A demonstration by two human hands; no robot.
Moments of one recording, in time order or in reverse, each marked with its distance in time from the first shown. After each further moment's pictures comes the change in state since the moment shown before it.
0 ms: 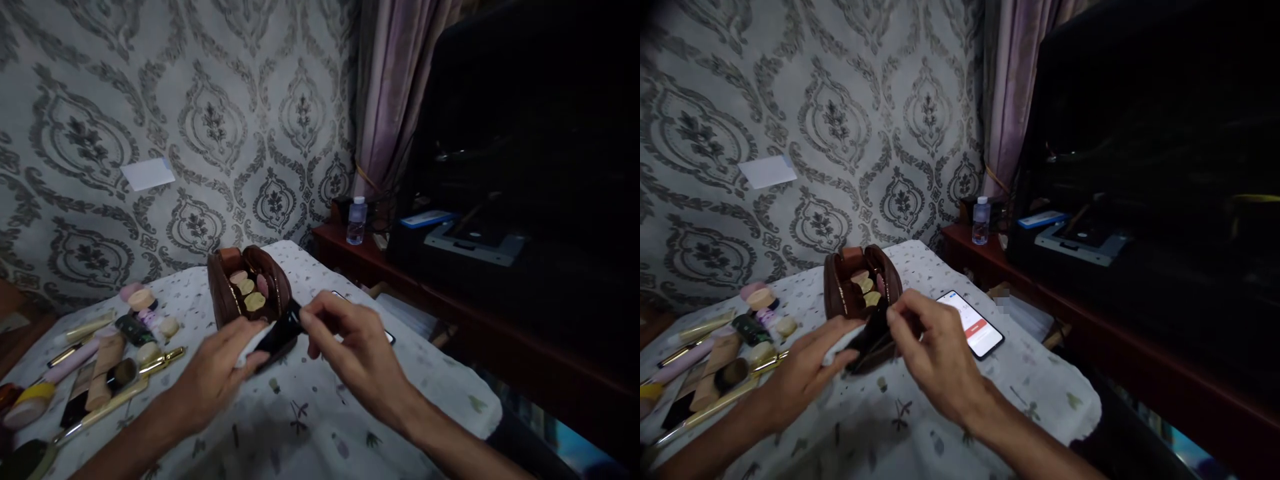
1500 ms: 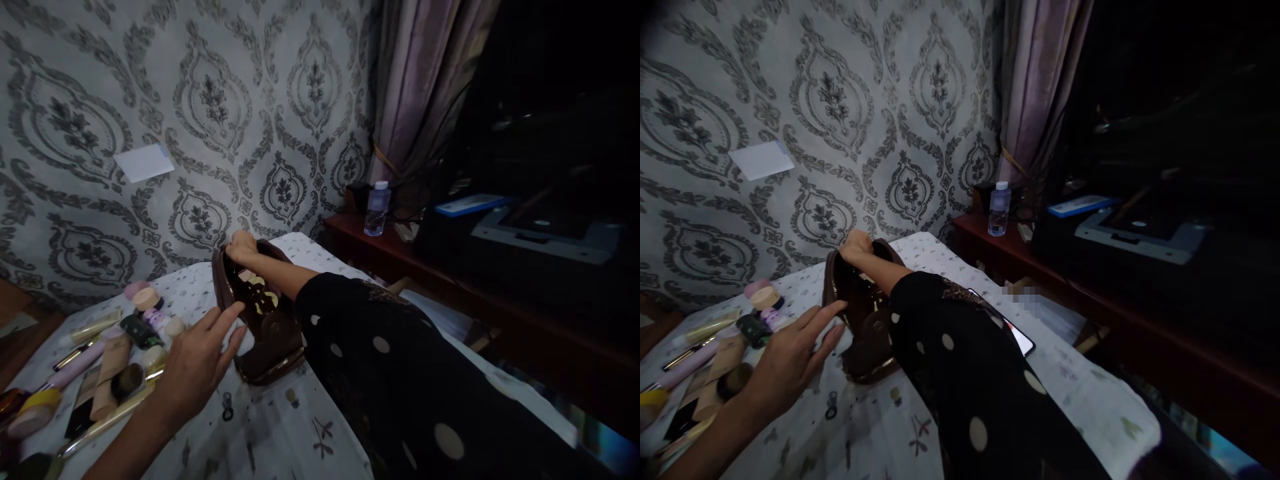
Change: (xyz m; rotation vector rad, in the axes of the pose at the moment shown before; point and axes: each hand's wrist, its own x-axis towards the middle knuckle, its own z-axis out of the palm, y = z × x) left_hand -0.007 -0.051 0.006 0.293 0.067 -0.163; right_hand 0.213 0.082 0.173 -0.453 -0.341 0.436
